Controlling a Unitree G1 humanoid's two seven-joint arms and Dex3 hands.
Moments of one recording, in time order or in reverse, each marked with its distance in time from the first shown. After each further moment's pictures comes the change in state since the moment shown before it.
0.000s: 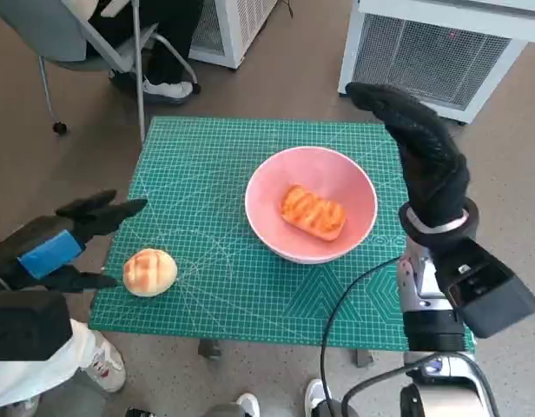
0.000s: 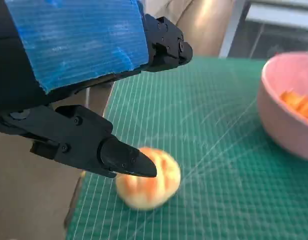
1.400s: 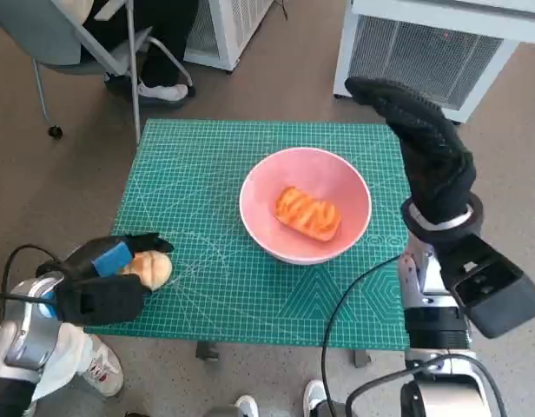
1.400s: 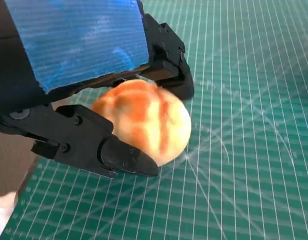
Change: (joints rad) left arm -0.150 -0.107 -0.329 0.389 0.197 -0.001 0.229; right arm -0.012 -0.008 -0.007 -0.038 0.023 0.020 0.024
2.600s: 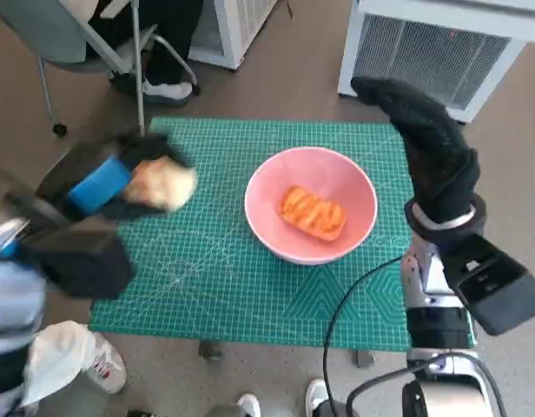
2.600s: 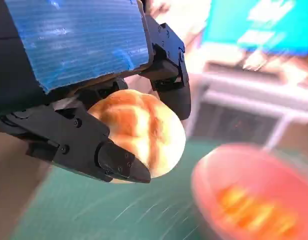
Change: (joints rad) left arm -0.361 -0.107 0.050 -0.357 -0.085 0.104 -0.009; right arm -0.002 0.001 -0.013 0.021 -0.001 -0.001 -0.001
